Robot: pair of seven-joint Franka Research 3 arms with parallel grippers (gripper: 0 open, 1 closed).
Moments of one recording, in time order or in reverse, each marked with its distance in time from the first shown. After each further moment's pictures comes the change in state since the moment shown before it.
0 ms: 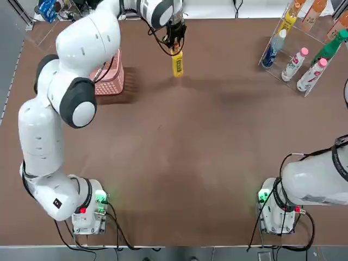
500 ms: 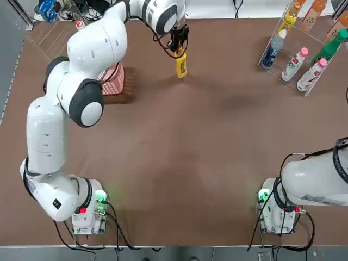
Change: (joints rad) left arm -0.022 0.083 0.026 0.042 0.000 0.054 -0.085; right arm -0.013 -0.025 0.000 0.005 0.003 -0.032 -0.001
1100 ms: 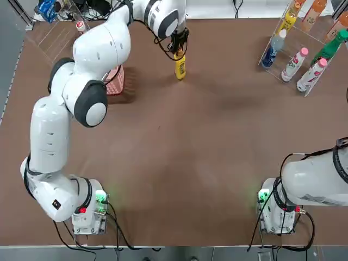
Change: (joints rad) left arm -0.012 0.030 0.015 0.023 0.023 0.015 0.000; right arm -0.002 0.000 0.003 0.000 0.001 -0.007 0.000
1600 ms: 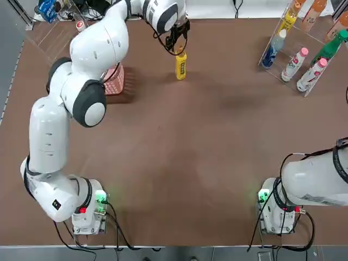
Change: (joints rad) left arm 0.005 -0.032 0.003 0.034 0.017 -0.063 0.002; right arm 0.016 0.001 0.012 -0.007 0.005 -0.004 -0.003
